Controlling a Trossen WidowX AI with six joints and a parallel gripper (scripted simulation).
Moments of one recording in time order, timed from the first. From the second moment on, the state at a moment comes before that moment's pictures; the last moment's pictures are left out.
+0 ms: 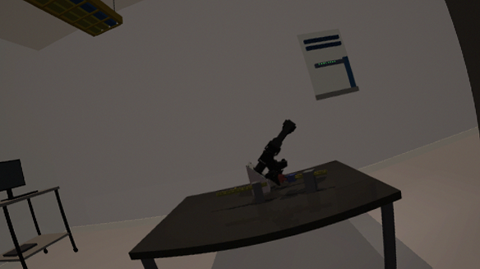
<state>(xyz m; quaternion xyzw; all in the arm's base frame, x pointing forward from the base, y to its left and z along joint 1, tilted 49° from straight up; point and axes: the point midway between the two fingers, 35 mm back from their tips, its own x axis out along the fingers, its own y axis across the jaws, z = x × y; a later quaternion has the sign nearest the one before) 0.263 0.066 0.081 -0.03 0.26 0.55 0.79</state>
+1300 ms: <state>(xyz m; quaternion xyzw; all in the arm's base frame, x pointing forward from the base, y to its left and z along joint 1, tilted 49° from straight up) 0.259 0.048 0.103 -0.16 0.43 0.52 0.72</state>
